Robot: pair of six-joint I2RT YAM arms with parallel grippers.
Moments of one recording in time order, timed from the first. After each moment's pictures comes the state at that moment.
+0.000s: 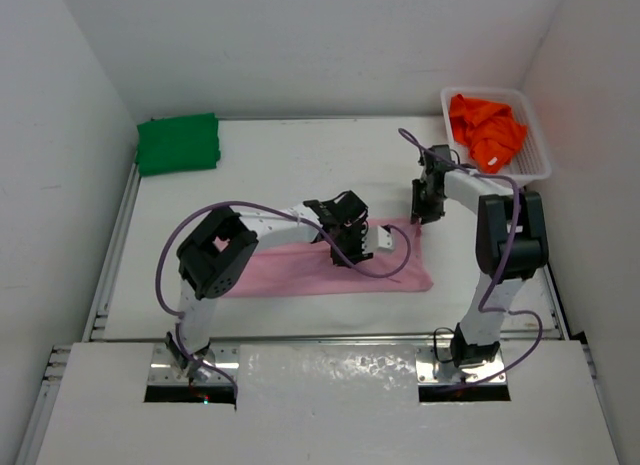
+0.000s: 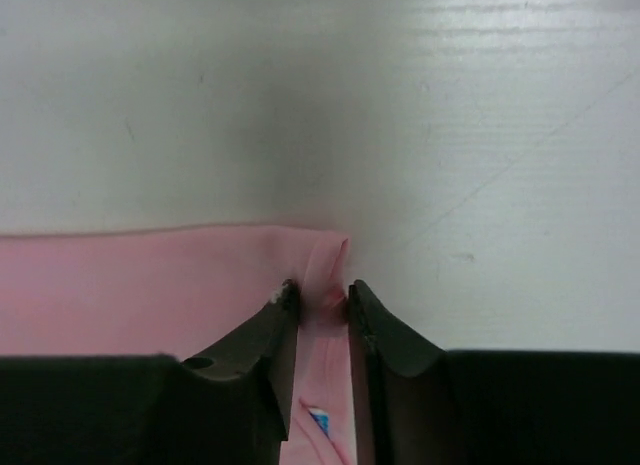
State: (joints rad) left arm -0.85 2.01 1.39 -0.50 0.37 0.64; right arm 0.08 1.89 1.19 -0.53 -0.04 0.18
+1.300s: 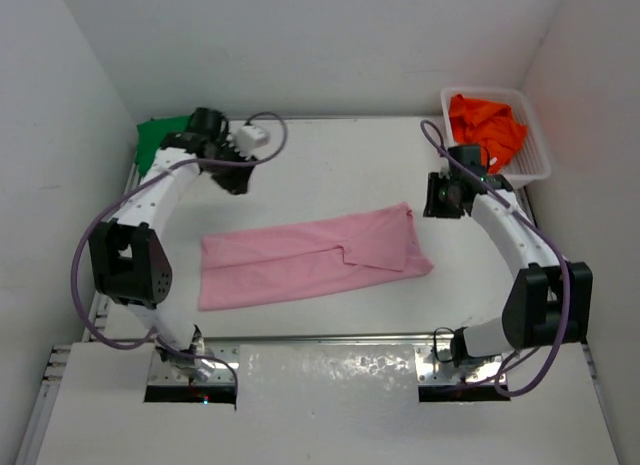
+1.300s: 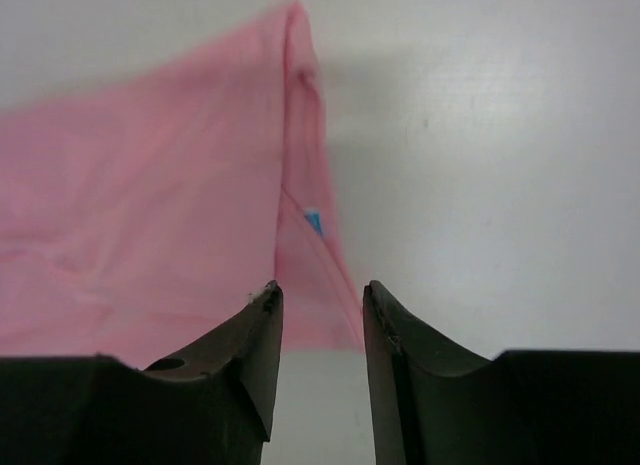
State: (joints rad) left arm -0.21 1.69 1.56 -0.91 0.36 0.53; right arm 0.08 1.45 1.10 -0.63 -0.03 0.15
